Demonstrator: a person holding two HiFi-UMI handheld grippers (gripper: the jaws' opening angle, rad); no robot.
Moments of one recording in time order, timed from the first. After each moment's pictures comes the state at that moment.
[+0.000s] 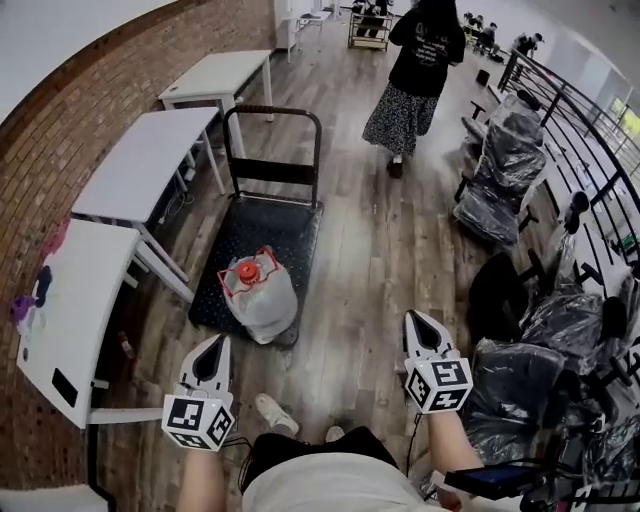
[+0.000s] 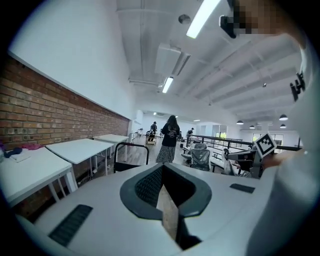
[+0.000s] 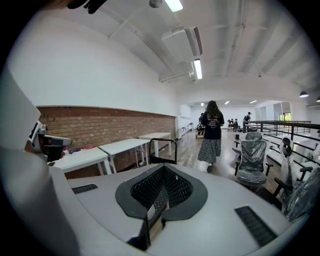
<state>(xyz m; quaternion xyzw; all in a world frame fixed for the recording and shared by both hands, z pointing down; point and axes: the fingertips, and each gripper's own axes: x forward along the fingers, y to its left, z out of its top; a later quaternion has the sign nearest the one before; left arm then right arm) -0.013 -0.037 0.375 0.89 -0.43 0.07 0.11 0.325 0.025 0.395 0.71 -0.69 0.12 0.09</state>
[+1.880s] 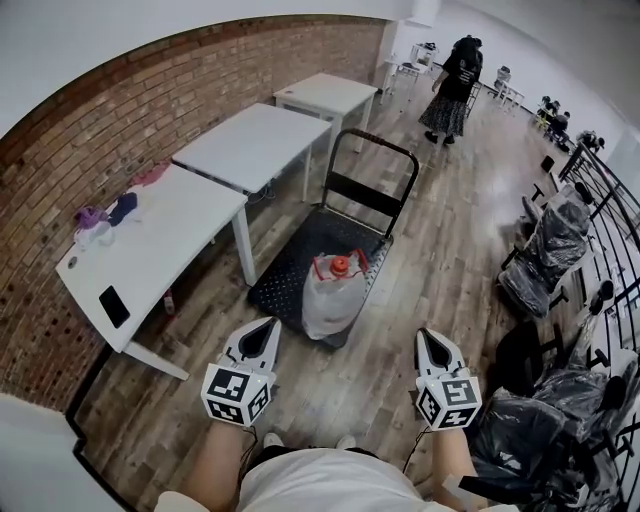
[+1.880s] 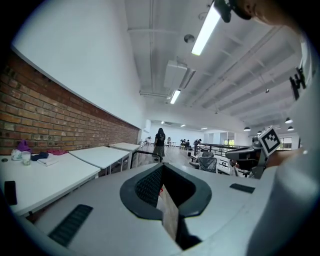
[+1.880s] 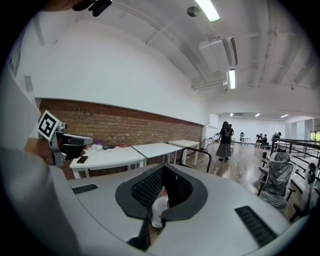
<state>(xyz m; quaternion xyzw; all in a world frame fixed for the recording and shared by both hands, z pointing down) -0.179 0.043 0.344 0.88 -0.47 0.02 0.09 0.095 0.069 0.332 0.61 -0.78 0.04 0.12</state>
